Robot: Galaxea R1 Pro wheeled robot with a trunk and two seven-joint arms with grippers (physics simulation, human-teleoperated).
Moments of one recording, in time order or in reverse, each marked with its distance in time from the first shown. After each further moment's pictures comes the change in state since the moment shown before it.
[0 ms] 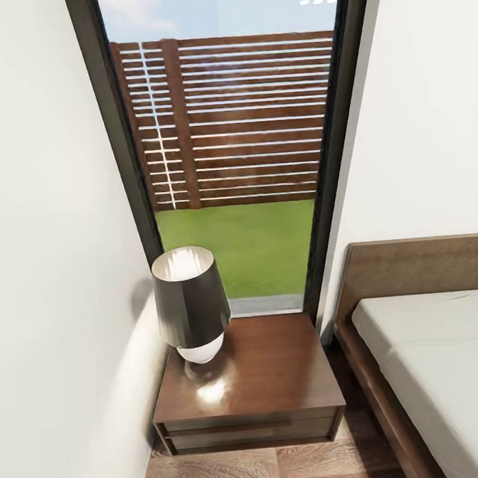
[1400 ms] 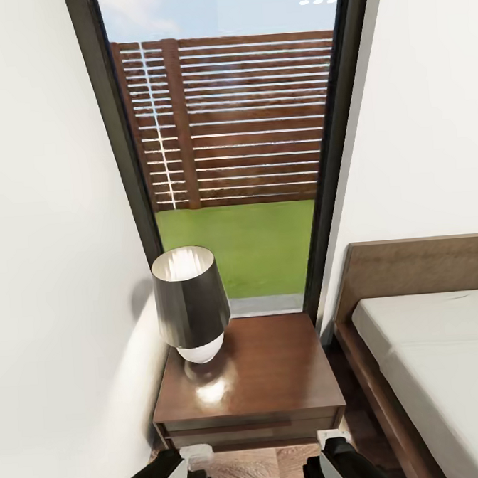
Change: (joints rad) left arm -0.283 -0.034 -0.003 -0.012 -0.003 0.303 0.011; right arm -0.292 0.000 -0.005 -0.084 -0.002 0.341 0.040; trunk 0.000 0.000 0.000
